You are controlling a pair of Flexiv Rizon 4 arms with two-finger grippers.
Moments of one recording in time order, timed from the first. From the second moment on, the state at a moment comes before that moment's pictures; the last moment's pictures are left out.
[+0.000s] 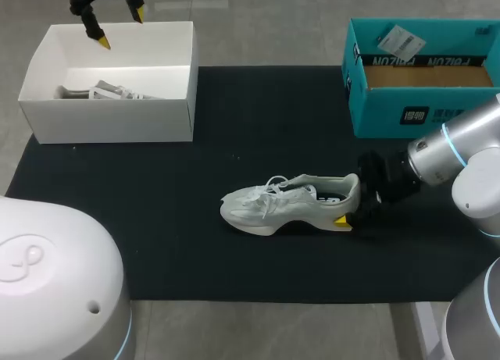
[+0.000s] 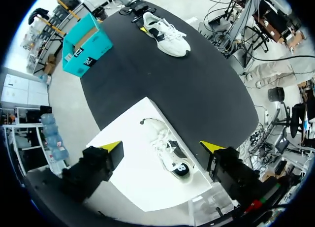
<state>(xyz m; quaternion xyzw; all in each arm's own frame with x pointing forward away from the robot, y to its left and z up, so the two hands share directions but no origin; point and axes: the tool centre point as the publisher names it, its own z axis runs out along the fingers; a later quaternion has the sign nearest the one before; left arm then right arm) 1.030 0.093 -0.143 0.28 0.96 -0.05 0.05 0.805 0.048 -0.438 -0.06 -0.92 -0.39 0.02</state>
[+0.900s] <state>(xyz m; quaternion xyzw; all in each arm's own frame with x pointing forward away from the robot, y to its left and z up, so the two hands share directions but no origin) 0.975 0.049 -0.145 0.07 1.00 0.01 0.03 0.805 0.048 -0.438 -0.06 -0.92 -0.39 0.02</state>
